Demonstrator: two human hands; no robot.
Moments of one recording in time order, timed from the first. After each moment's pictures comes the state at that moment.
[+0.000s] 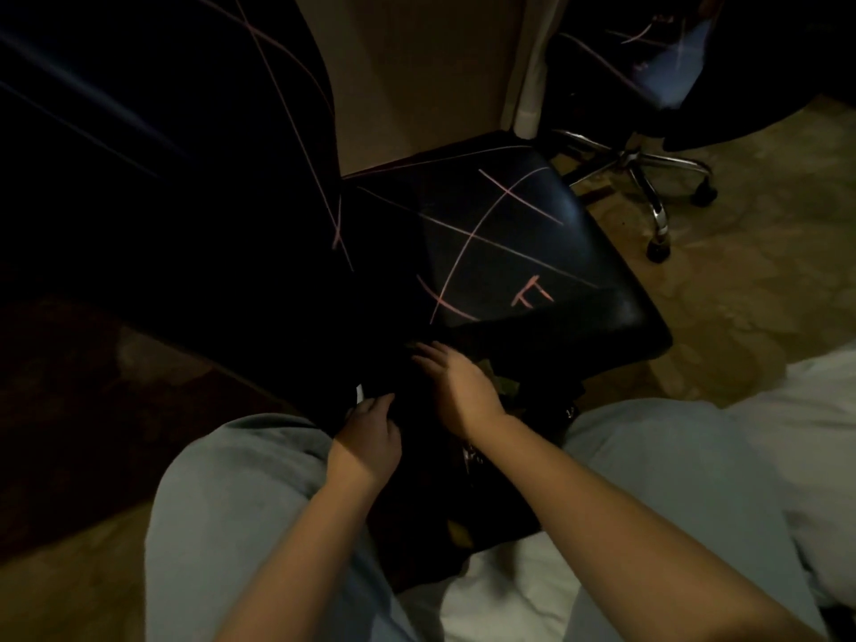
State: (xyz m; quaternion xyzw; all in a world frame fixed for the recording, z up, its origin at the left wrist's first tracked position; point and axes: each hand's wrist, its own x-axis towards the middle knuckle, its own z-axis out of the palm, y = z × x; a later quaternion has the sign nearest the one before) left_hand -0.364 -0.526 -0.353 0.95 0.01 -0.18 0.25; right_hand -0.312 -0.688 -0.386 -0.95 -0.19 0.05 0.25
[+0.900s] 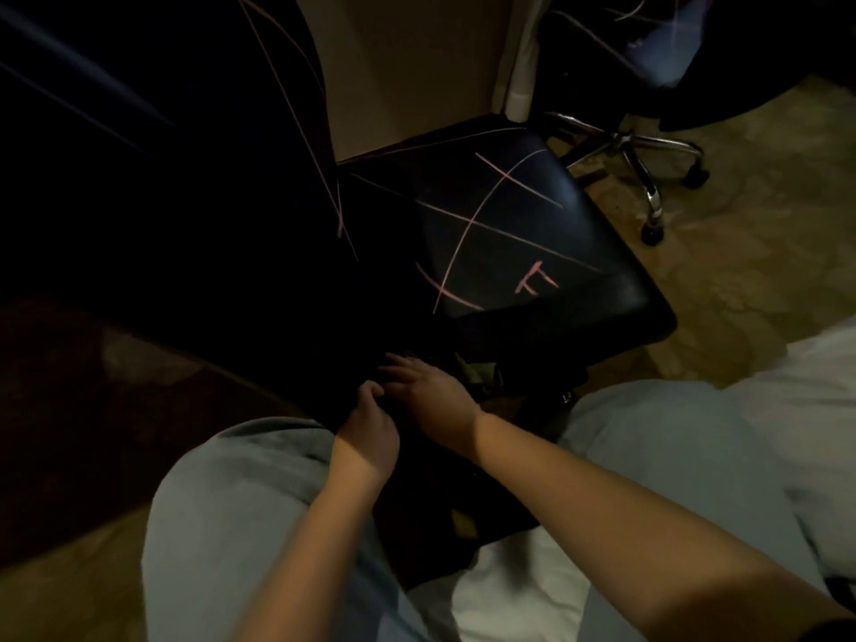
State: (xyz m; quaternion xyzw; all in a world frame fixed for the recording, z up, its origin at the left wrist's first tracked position) left_hand -0.360 -0.524 -0.341 0.92 0.09 -0.17 0.33; right_hand -0.314 -0.648 -0.388 -0.93 -0.34 0.10 0.14
